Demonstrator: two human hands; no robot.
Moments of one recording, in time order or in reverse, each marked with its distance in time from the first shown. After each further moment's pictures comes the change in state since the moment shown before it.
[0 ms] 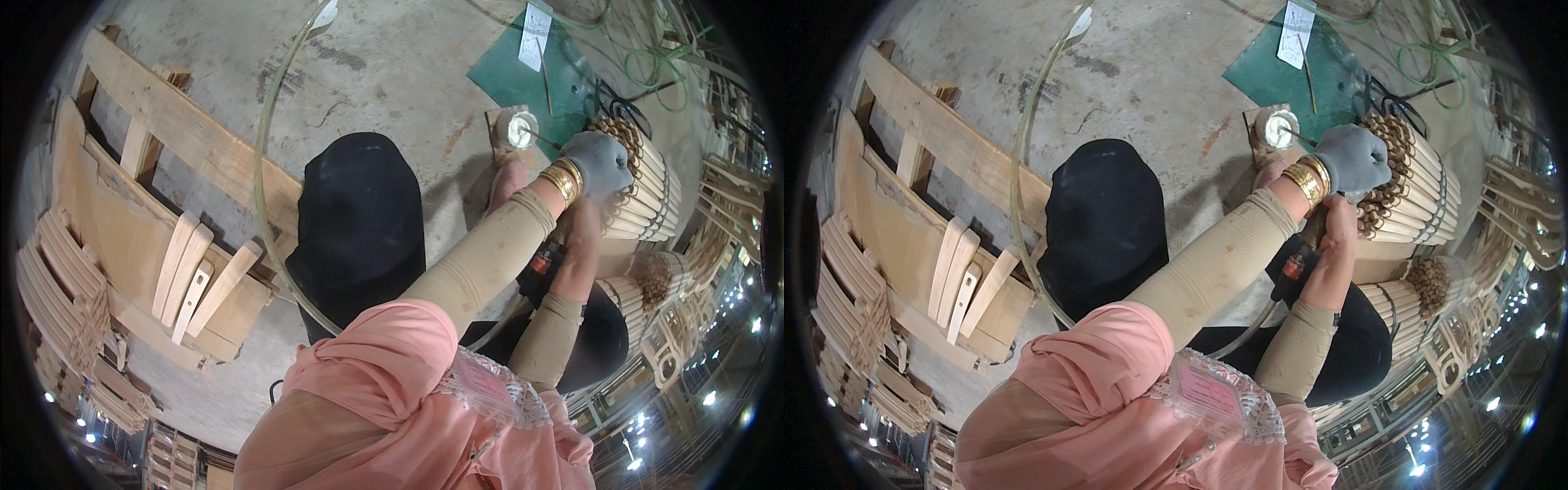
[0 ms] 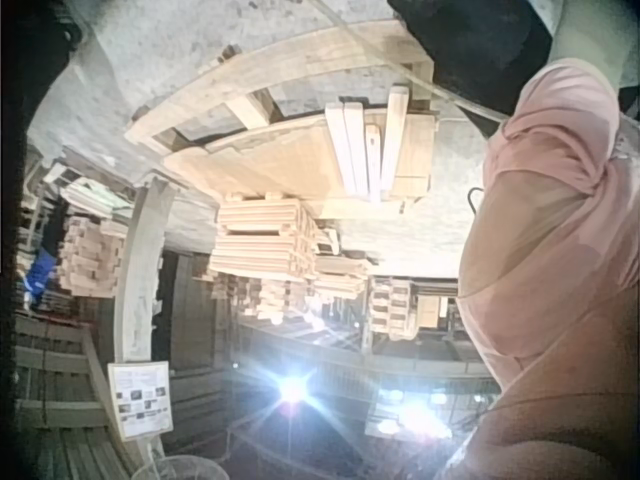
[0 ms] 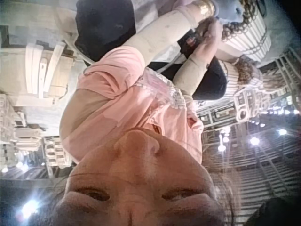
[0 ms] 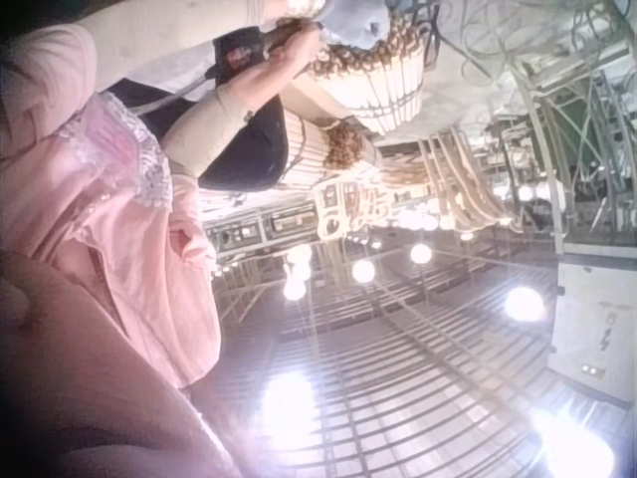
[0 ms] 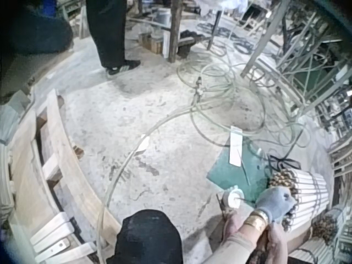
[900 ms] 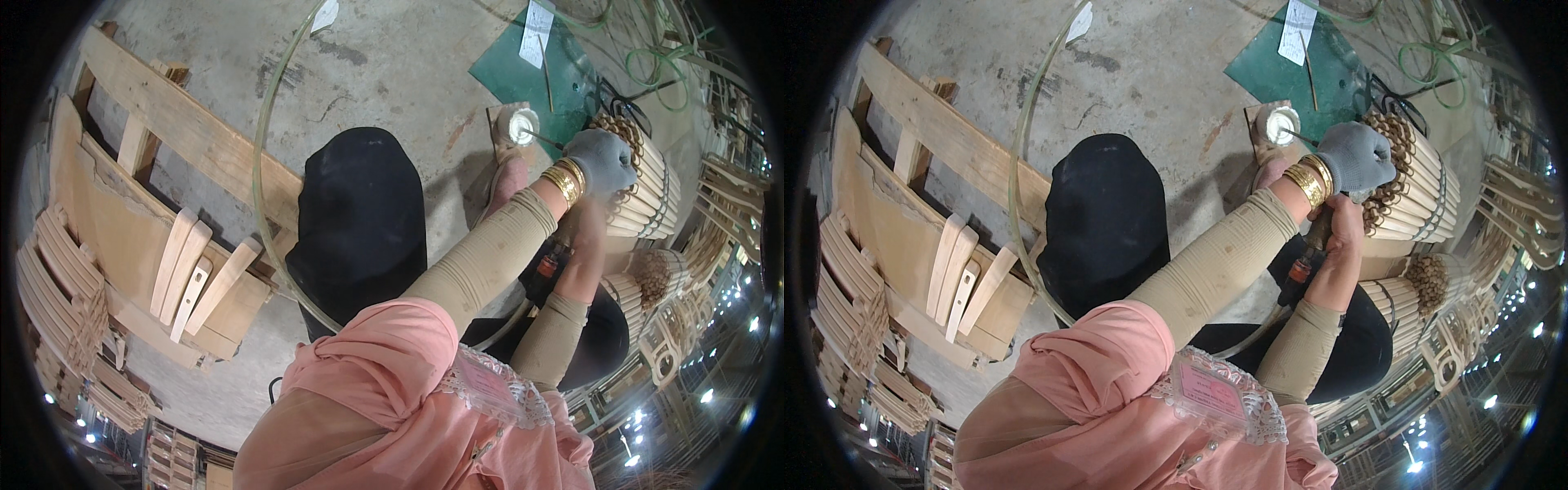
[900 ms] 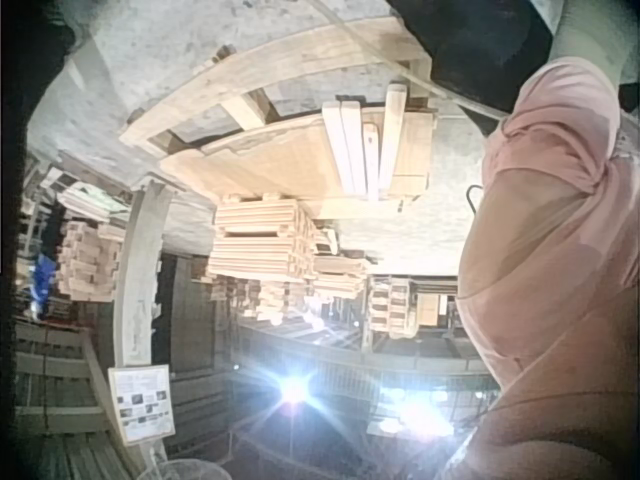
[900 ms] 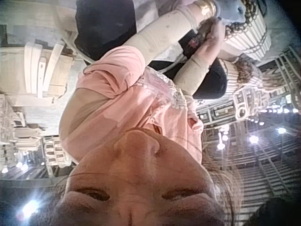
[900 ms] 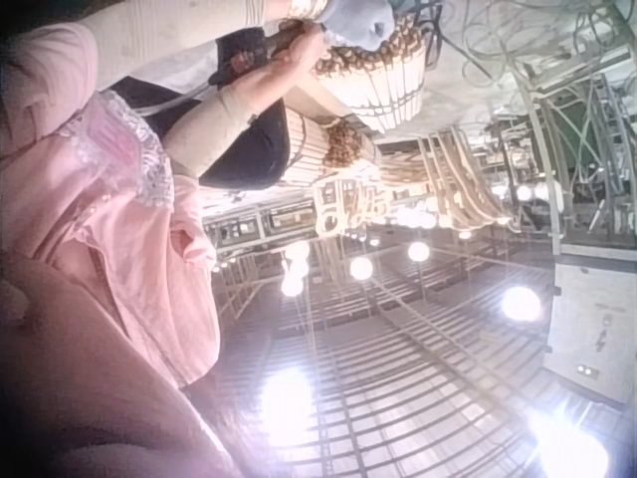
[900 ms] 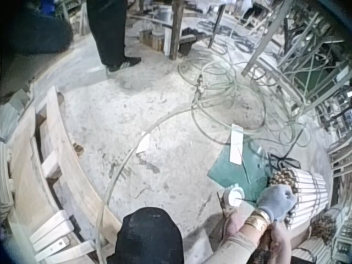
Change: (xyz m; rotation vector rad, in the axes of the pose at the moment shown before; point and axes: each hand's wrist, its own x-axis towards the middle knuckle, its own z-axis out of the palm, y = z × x) left_hand -0.003 0.002 0.000 -0.042 0.077 -0.001; right_hand -0.011 -0.008 -0.002 -0.049 -0.023 -0.032
